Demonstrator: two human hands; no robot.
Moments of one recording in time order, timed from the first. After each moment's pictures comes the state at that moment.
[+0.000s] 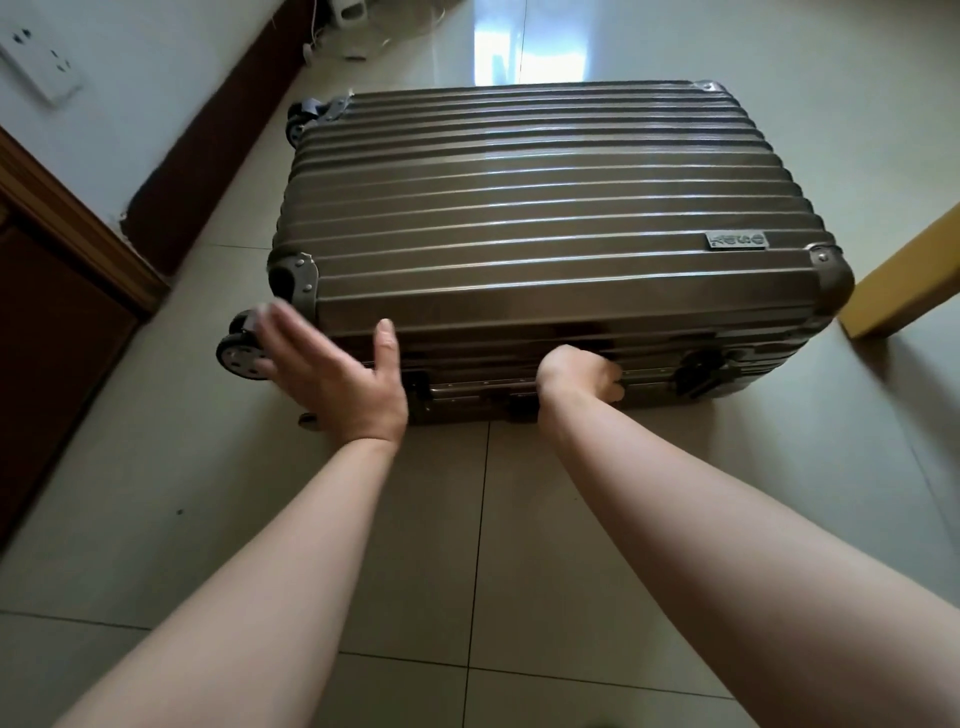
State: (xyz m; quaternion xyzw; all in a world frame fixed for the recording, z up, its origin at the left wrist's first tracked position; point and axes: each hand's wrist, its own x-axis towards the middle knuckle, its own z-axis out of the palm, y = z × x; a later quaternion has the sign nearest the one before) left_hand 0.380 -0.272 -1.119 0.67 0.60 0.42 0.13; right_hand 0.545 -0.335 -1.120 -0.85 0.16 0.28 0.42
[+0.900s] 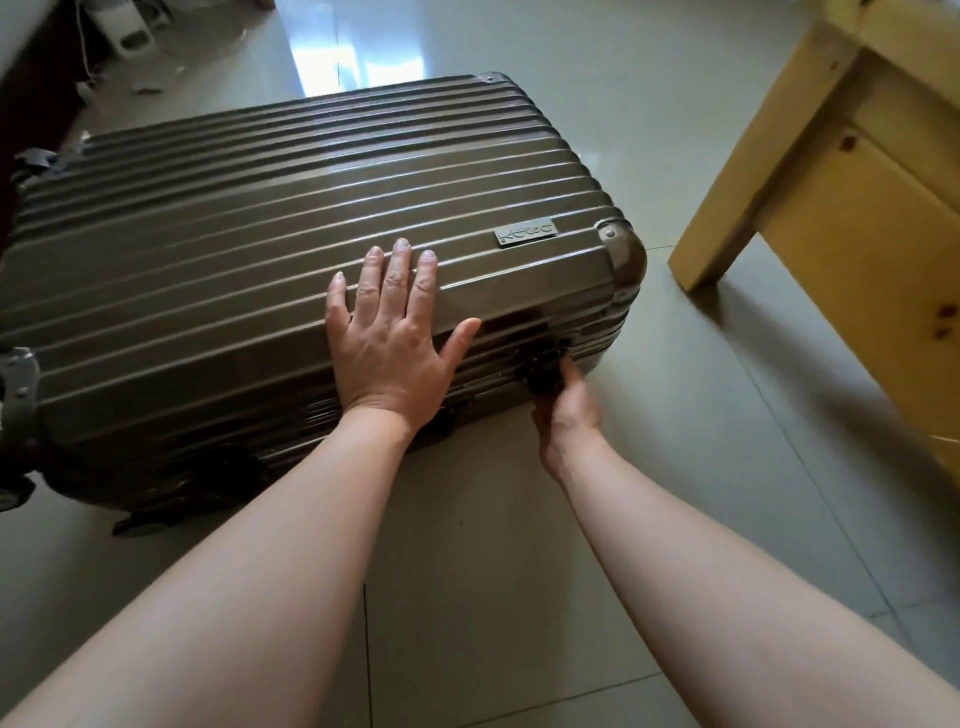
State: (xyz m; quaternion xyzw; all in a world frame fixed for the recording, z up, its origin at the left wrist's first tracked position) left_hand 0.555 -0.332 -1.100 0.93 0.31 0.20 -0.04; right_hand 0.647 -0.454 -1.157 -0.58 0.23 0.30 0.73
